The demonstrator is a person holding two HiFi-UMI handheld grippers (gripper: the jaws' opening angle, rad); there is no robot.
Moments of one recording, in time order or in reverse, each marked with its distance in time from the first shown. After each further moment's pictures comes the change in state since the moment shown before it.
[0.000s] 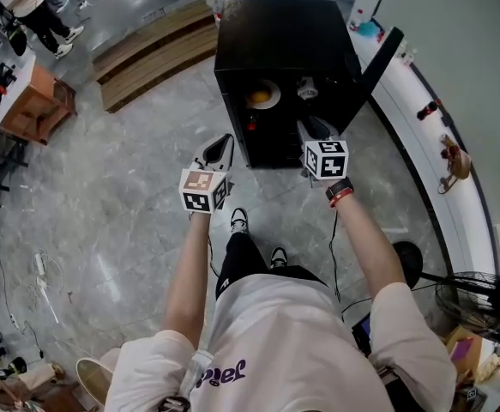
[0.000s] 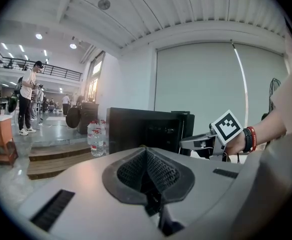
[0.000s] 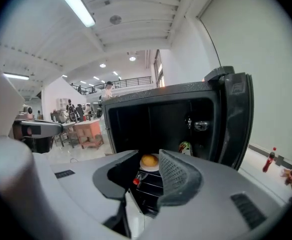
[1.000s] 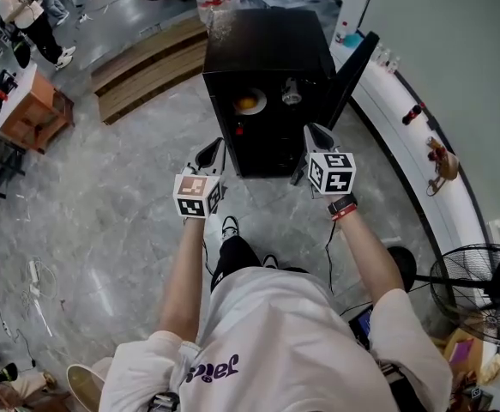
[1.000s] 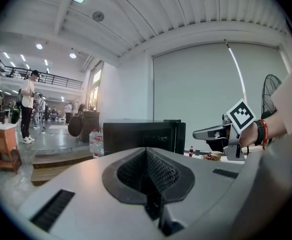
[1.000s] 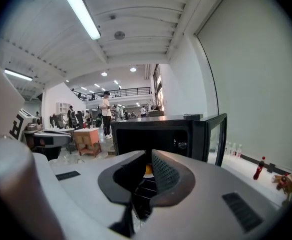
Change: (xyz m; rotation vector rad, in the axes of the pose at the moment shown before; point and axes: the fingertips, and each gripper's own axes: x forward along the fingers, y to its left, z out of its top) left arm -0.044 -0.060 0.029 0.048 -0.068 0.038; right arm -0.123 -0.009 0.038 -0.019 -0.122 -0.029
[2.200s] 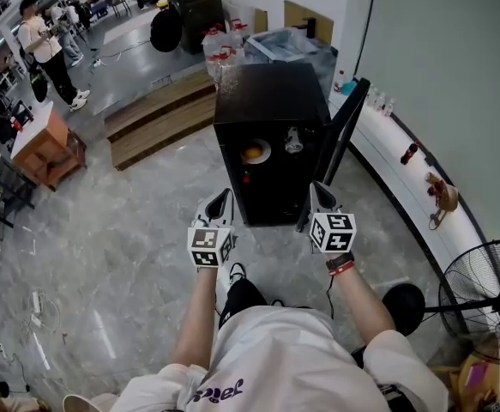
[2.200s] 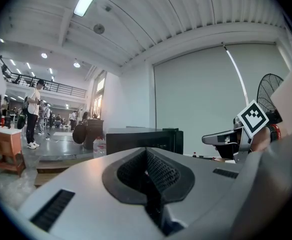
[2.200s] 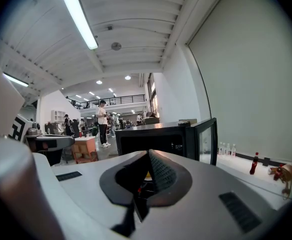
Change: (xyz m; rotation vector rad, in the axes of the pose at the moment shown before) left arm -0.049 -0.026 0.024 0.017 -0.086 0.057; right arm -0.072 0.022 0.006 0.053 -0.090 -0.050
